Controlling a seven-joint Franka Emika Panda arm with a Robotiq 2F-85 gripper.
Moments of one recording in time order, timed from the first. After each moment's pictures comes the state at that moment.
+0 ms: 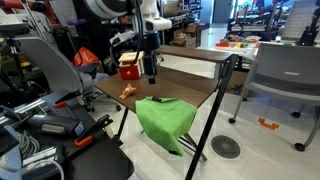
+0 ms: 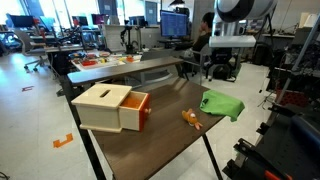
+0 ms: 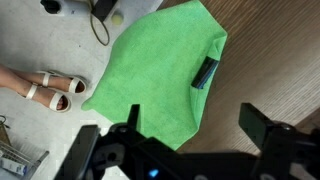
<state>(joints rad) 0.01 0.51 -0.15 -2.06 -0.04 2.55 0.72</state>
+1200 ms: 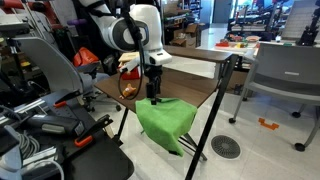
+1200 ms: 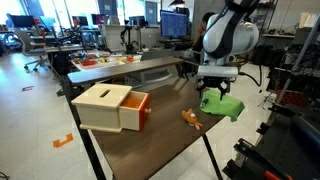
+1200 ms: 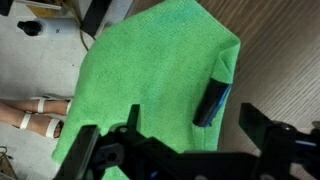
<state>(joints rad) 0.04 0.77 -0.17 -1.93 0.09 2.66 0.78</state>
